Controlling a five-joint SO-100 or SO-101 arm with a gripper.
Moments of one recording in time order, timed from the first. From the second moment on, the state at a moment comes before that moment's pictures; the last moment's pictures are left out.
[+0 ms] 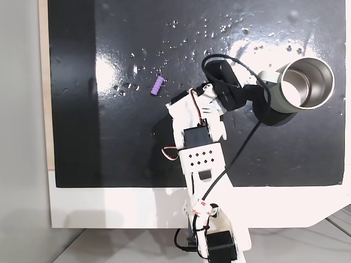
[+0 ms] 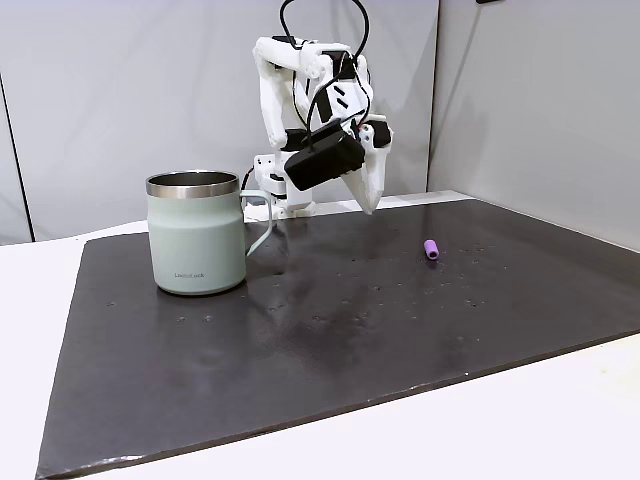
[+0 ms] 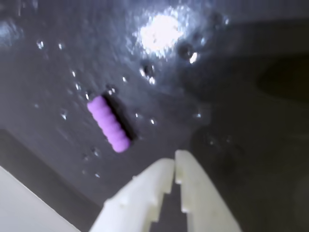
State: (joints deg) arm -14.0 114.3 123.6 52.0 -18.4
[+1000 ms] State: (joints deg) arm -22.4 79.5 83.8 69.7 -20.3
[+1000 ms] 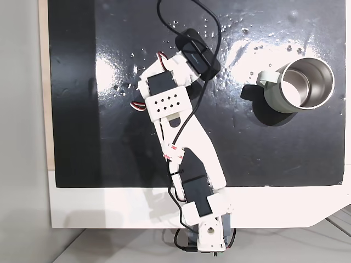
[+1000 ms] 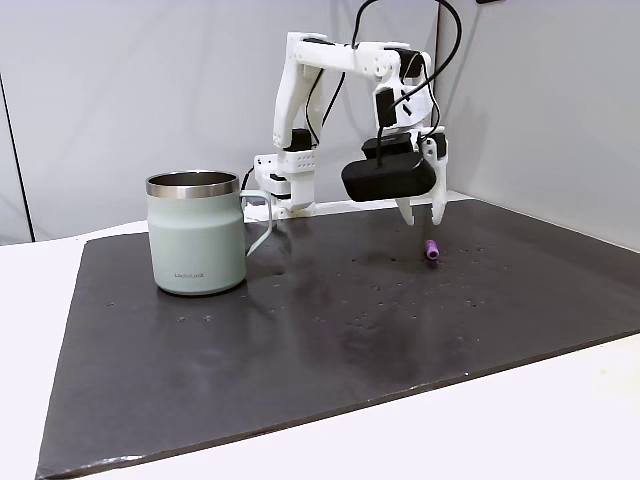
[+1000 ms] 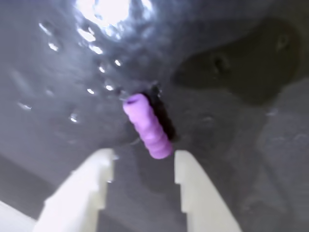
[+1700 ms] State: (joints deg) arm -27.9 77.7 93.3 58.2 -31.6
